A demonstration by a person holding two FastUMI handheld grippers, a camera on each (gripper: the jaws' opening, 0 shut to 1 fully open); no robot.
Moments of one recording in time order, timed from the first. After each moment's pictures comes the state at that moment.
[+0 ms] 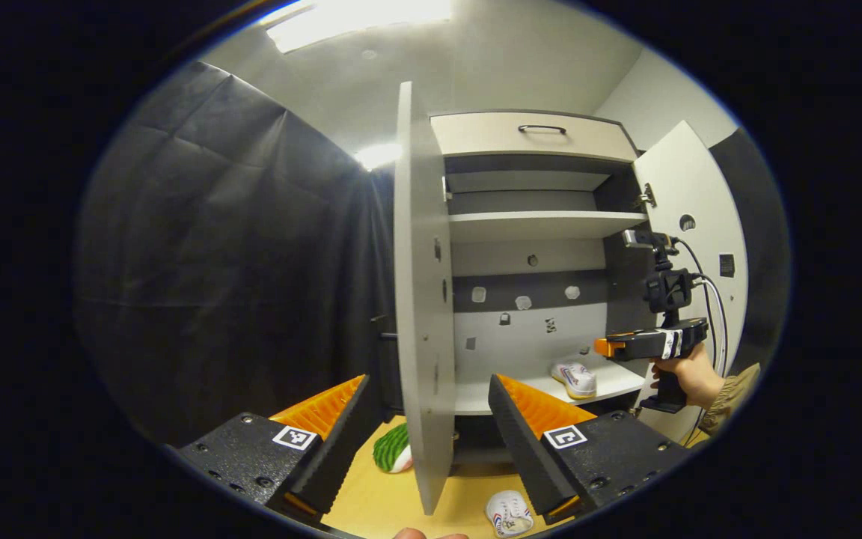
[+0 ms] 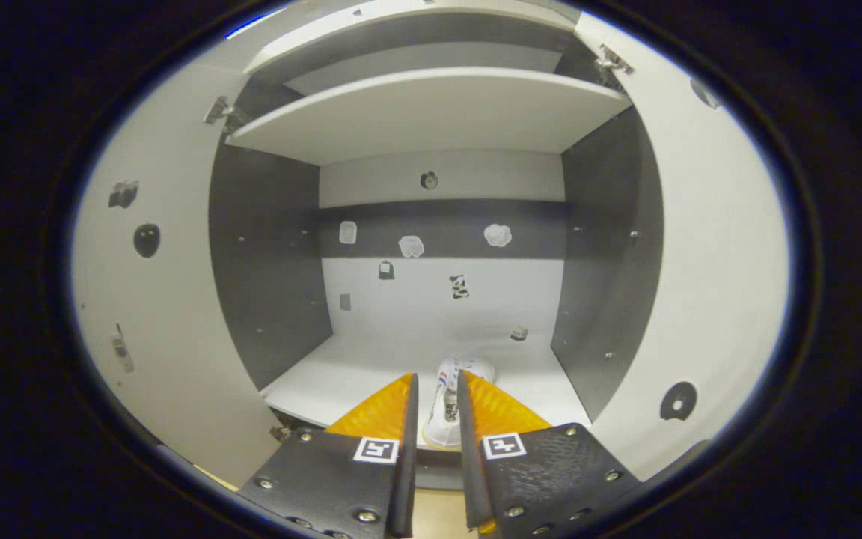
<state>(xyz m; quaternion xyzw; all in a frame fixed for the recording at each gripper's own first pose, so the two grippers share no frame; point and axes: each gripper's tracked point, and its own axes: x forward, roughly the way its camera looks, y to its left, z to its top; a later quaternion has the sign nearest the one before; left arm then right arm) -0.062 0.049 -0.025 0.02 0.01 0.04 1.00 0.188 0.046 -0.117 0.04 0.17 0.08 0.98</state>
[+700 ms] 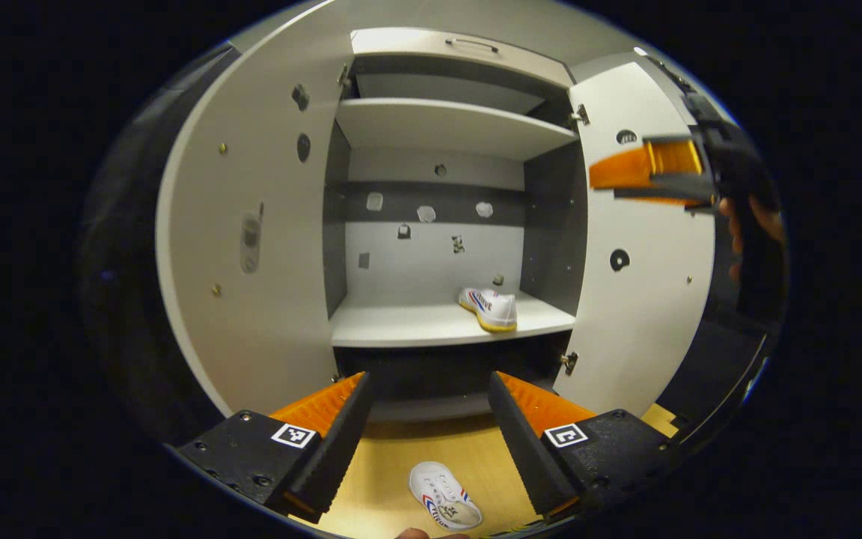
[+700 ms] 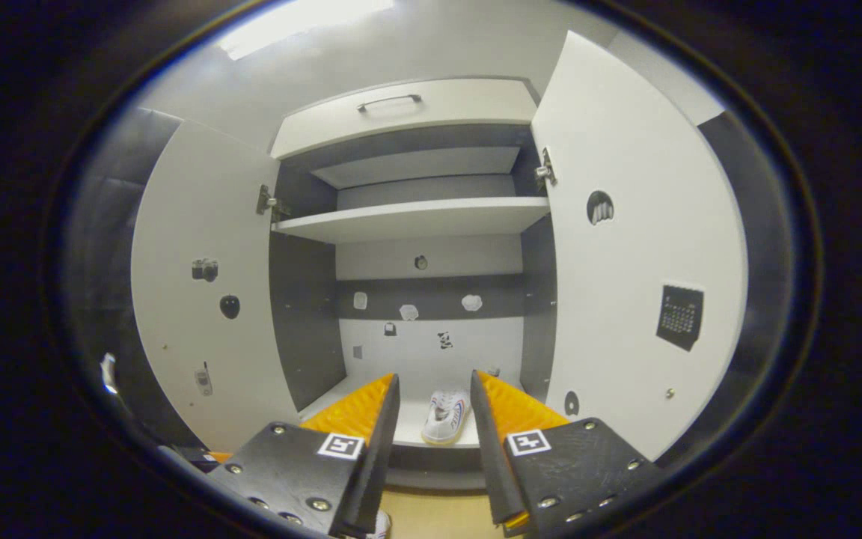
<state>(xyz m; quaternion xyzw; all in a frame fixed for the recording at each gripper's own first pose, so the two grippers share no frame) 0.002 -0.058 -0.212 -0.01 0.16 -0.12 0.98 0.080 -0.001 -0.014 0.06 0.06 0.05 1.00</state>
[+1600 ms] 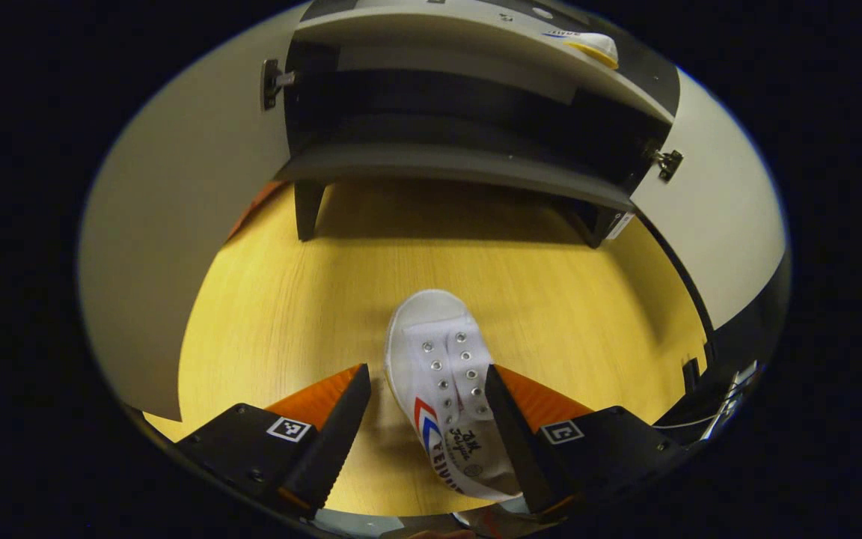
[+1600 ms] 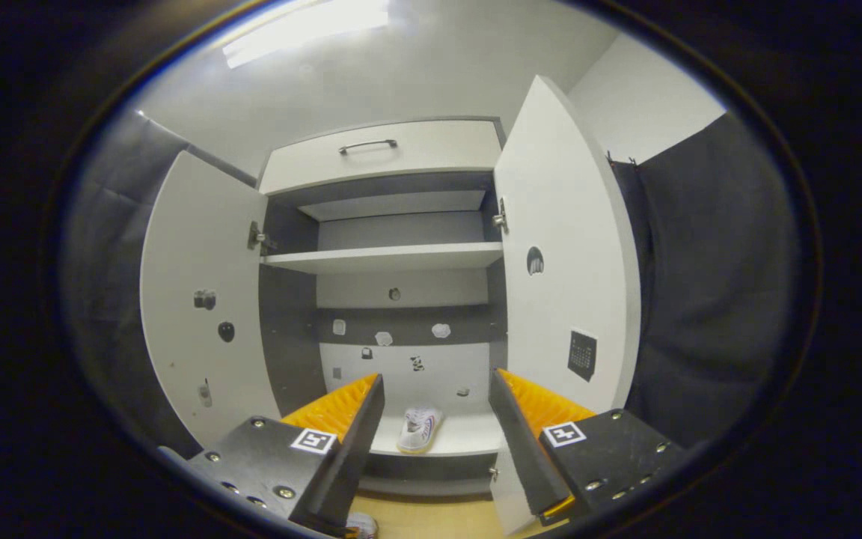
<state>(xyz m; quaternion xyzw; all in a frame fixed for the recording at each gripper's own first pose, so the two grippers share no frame) -0.041 -0.047 -0.515 -0.05 0.51 -0.10 0.85 0.047 -0.044 0.021 0.06 0.02 0.00 1.00</state>
